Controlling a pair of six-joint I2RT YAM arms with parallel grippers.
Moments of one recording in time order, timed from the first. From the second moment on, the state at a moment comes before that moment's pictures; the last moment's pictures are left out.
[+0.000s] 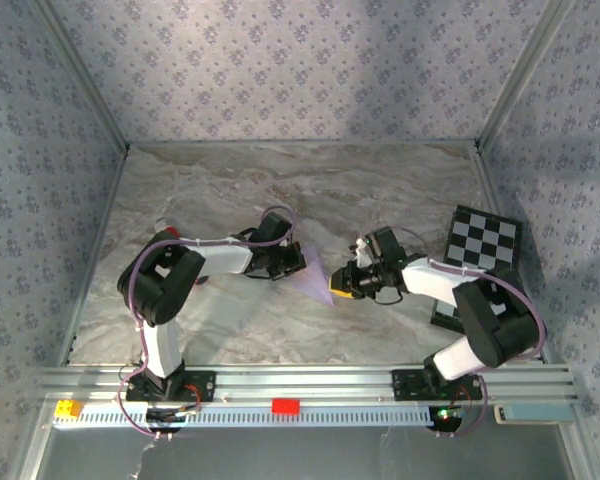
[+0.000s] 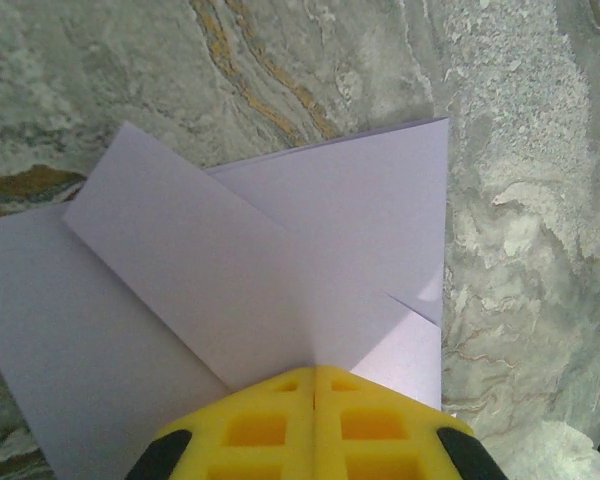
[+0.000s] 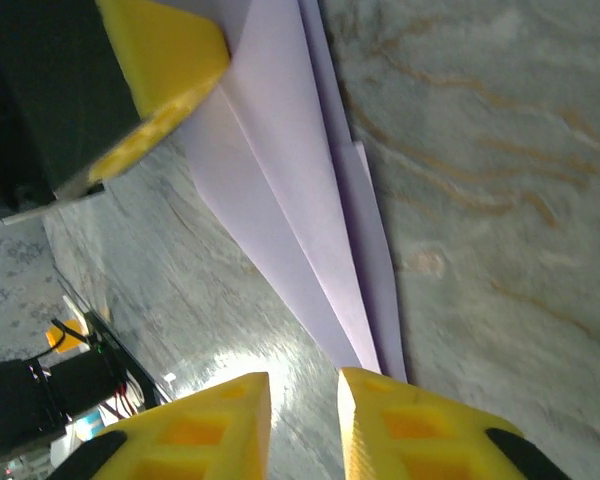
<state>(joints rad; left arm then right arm) -0.69 1.86 0.97 -0.07 0.31 -0.96 0.45 1.48 0.61 -0.17 -0.68 0.70</state>
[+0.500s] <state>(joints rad) -0.69 1.86 0.97 -0.07 0.31 -0.98 0.48 1.46 0.54 -0.24 -0.67 0.72</state>
